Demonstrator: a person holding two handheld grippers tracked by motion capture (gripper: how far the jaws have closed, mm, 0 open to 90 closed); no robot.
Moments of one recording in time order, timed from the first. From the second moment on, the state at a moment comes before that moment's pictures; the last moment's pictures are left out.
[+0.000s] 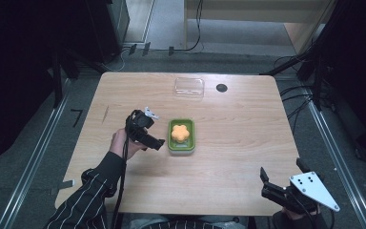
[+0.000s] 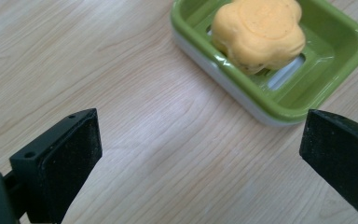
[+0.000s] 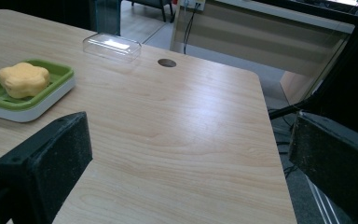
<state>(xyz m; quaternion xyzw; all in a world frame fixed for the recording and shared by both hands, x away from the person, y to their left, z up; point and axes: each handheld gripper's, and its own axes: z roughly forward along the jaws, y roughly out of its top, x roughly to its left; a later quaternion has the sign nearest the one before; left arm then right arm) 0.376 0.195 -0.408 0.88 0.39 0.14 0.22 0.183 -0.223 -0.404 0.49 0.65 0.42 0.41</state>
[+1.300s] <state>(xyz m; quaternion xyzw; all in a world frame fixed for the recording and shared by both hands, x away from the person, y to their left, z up) 0.305 0.261 -0.432 0.88 0.44 0.13 0.12 0.190 -0.216 -0.403 0.48 0.66 0.42 0.40</state>
